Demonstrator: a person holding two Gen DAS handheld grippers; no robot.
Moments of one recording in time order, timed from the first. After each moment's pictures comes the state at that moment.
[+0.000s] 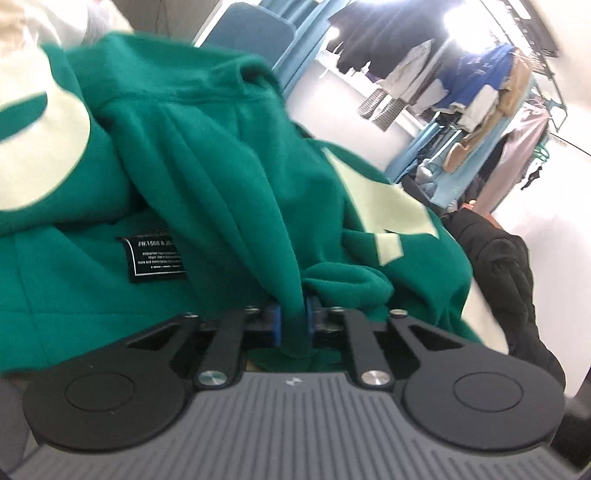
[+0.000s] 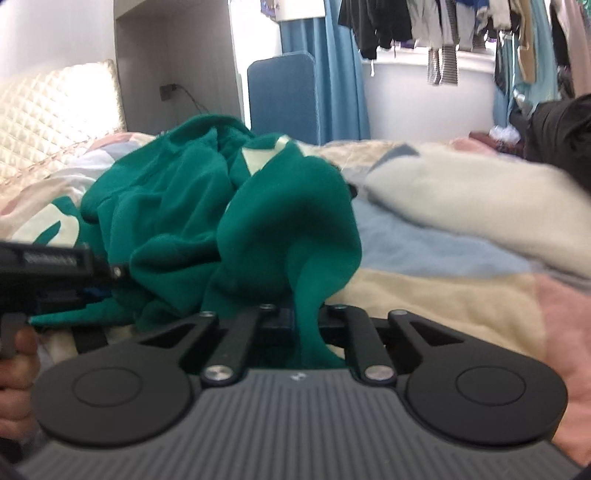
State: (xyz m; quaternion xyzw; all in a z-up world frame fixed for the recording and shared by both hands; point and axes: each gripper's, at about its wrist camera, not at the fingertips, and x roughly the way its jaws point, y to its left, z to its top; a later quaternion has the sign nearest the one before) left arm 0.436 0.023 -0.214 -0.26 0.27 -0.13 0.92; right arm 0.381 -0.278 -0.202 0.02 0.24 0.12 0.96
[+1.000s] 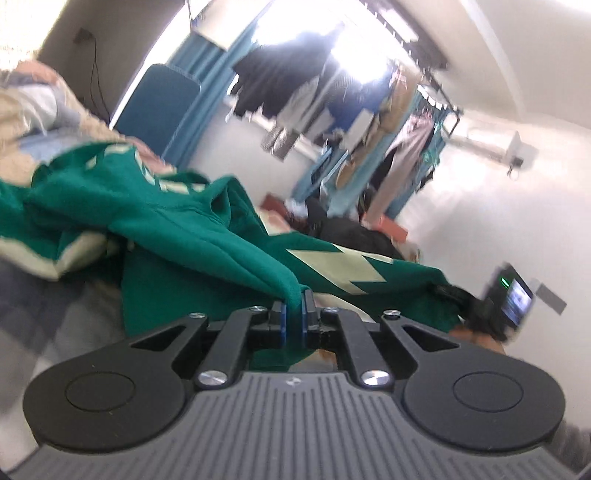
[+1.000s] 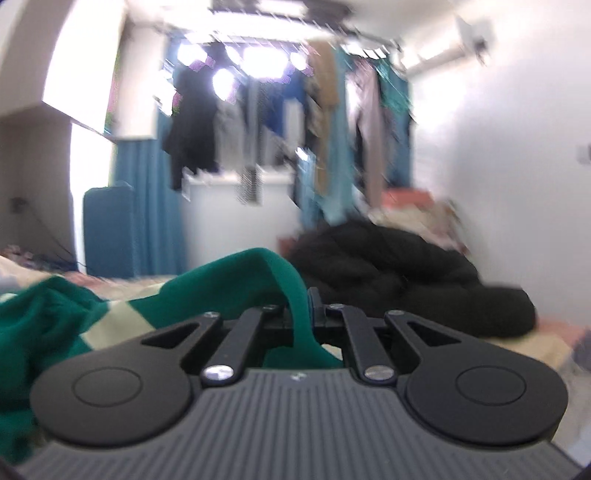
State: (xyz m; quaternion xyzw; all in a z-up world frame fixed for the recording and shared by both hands) left arm 0.100 0.017 -0.077 -0.25 0.19 -0.24 0.92; right arm 0.237 -0.433 -0.082 0.04 0.12 -0.19 0.97
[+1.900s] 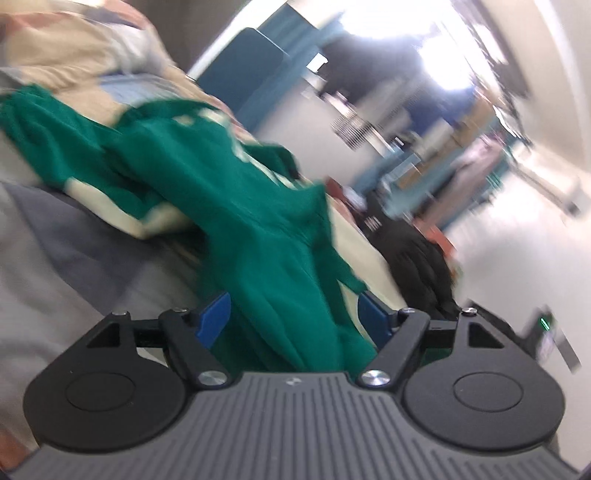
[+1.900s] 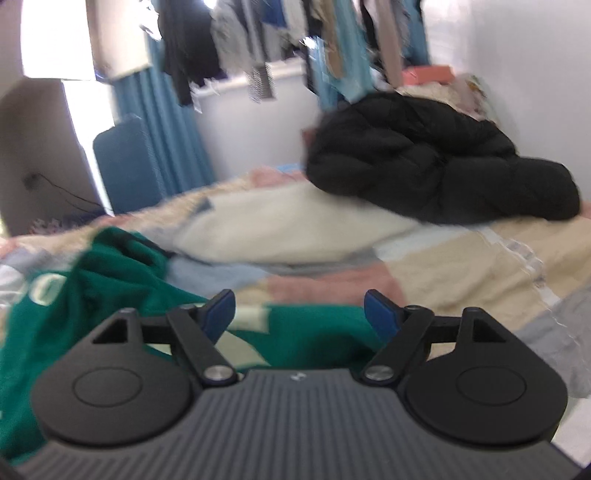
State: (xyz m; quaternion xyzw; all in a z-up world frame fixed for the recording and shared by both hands) left arm 0.144 0.096 -0.103 -0.34 0.27 -0.13 0.89; right arm 0.252 -0.409 -0.094 0.13 0.23 -0.09 0.96
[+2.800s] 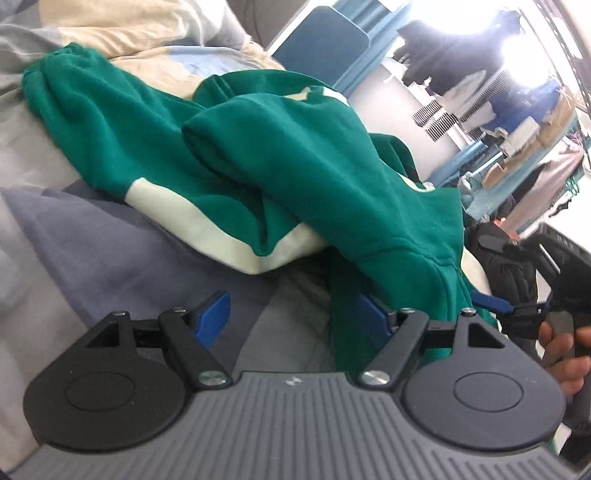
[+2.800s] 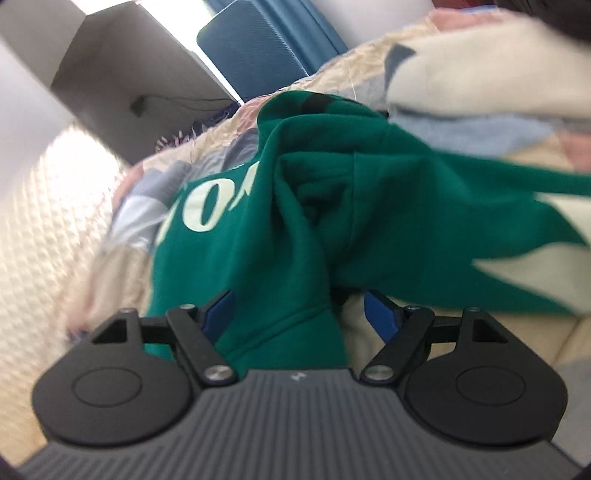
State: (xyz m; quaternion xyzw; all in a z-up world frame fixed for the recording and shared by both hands) left arm 0.263 0.140 -0.188 -0.33 0.33 -0.05 0.88; right arm 0.372 -0.244 -0.137 0.28 0.41 0.13 0.86
